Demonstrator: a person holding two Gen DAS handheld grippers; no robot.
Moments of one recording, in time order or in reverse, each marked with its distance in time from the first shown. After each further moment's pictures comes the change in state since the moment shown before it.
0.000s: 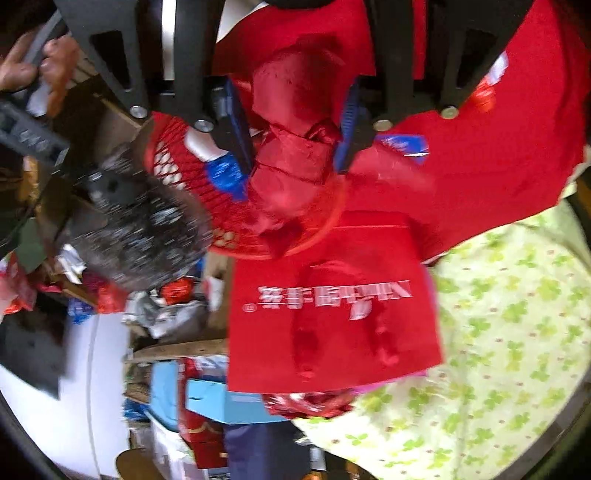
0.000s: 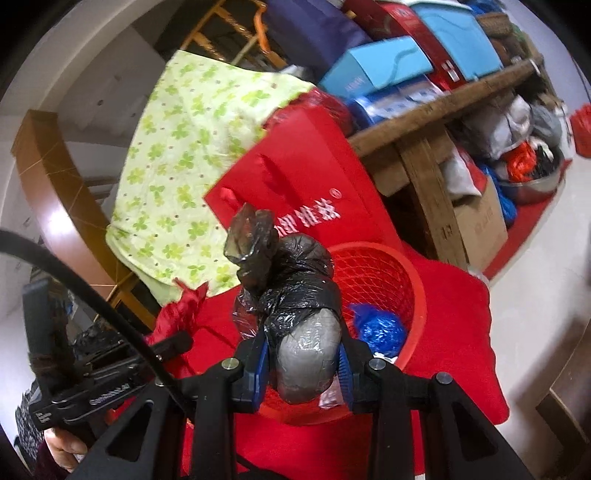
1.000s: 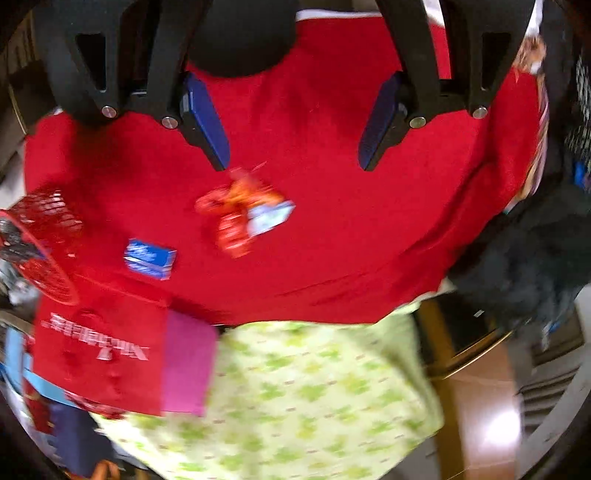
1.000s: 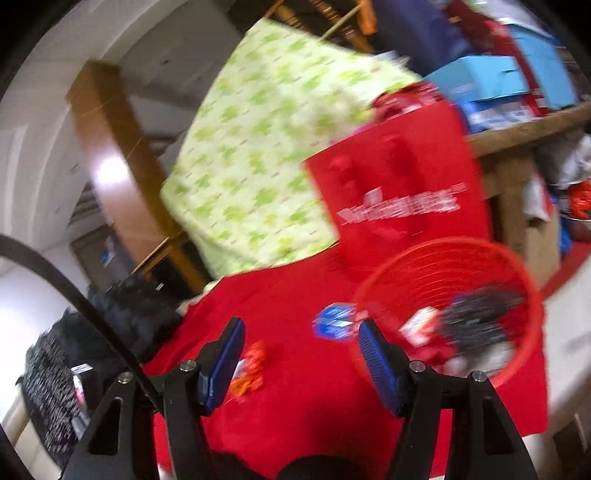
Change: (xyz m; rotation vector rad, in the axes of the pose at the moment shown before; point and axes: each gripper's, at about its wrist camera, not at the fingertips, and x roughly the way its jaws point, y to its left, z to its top) left arm -0.132 0.209 -0.228 -0.366 0.059 0.548; right arm 0.009 0.142 -0.044 -0.239 0.088 0.236
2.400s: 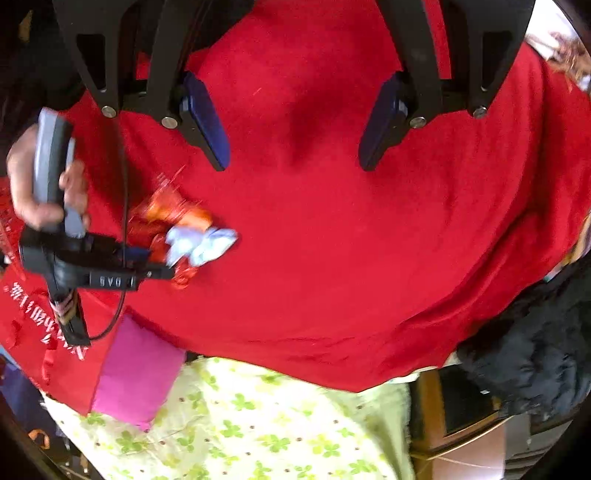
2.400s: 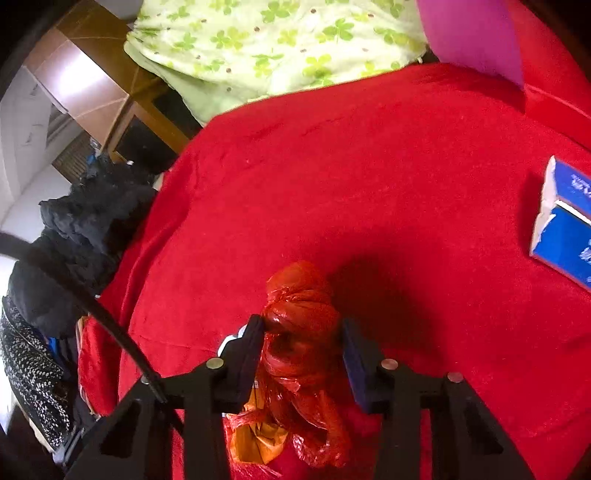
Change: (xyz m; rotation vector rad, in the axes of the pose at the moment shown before) left arm 0.121 0.072 -0.006 -0.140 0.144 -0.150; right arm 0.392 0.049 -0.085 0.048 0.515 0.013
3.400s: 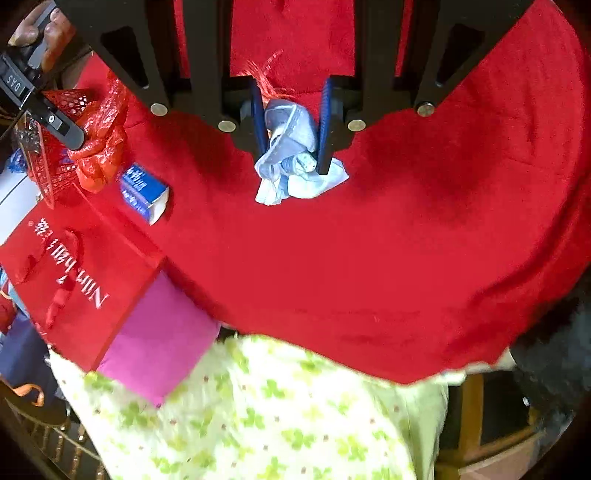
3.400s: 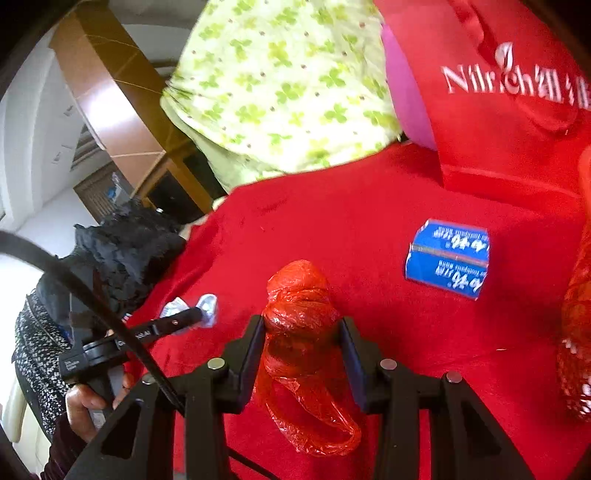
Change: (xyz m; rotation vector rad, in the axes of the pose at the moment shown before) left arm 0.017 -0.043 0.089 -0.081 -0.013 -0.167; right arm -0.173 -0.010 -0.046 -0.073 -0.253 0.030
